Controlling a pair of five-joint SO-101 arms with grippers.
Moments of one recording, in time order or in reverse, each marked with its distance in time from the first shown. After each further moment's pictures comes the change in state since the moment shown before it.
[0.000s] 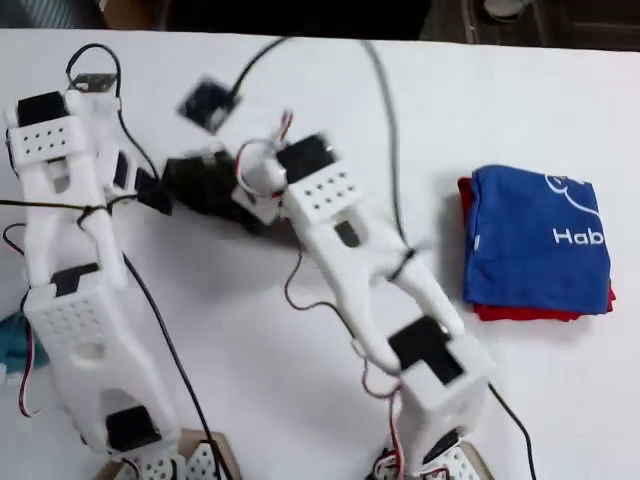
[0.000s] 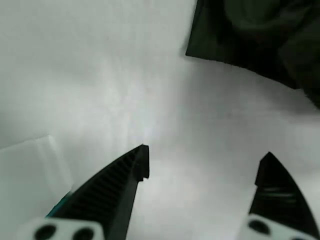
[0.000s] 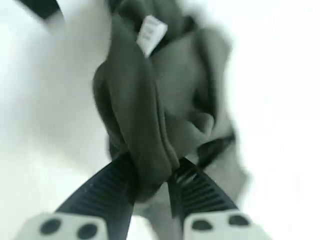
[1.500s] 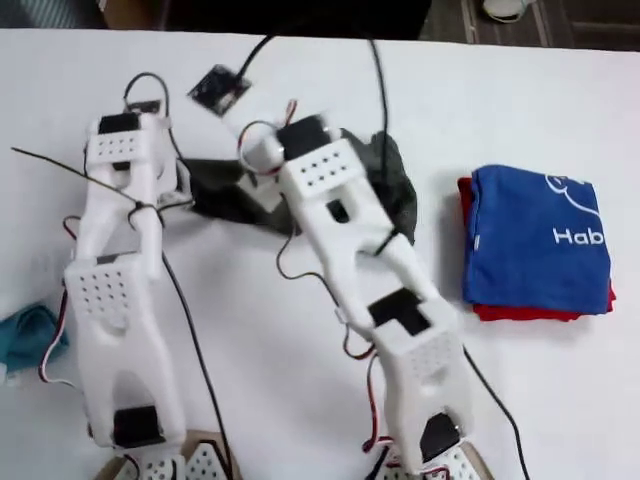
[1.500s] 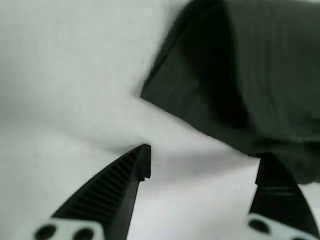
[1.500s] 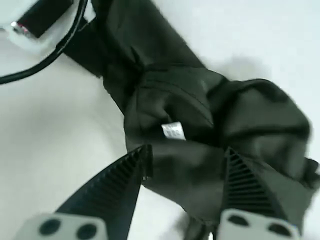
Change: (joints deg) left arm 8.4 15.8 0.2 -10.9 21.5; right arm 2.2 18.4 -12.5 4.4 -1.7
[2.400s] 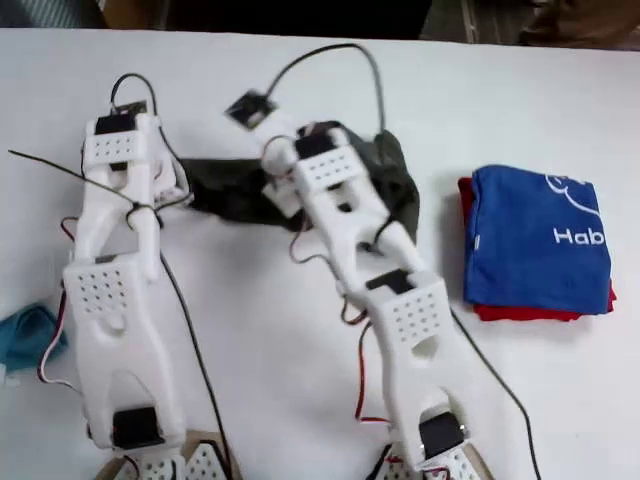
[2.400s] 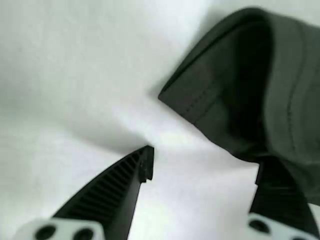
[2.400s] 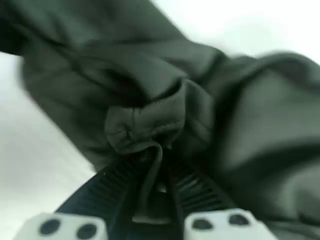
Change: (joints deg) left arm -0.5 2.1 -1.2 0.2 4.7; right arm 7.5 14.2 -0.4 -10.1 0.0
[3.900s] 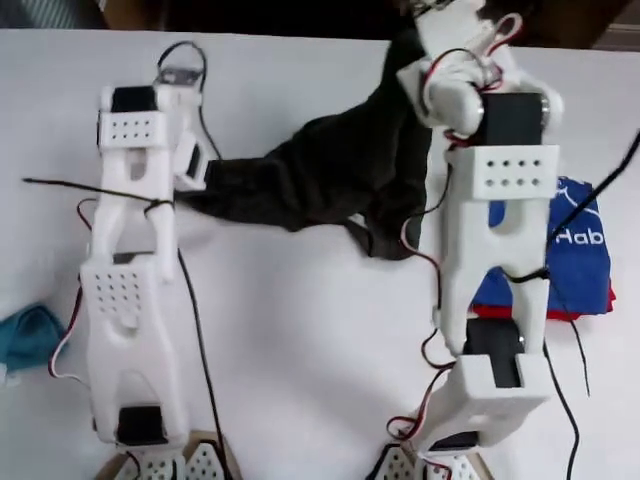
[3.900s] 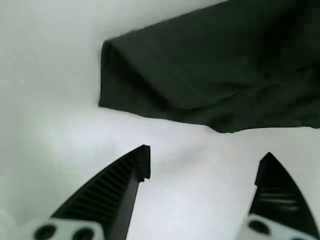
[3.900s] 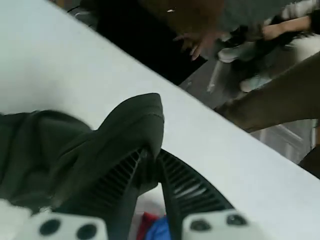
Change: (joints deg) left arm 6.9 -6.0 -13.9 10.7 -23.3; right arm 21.9 -36.3 -8.5 7.6 6.5
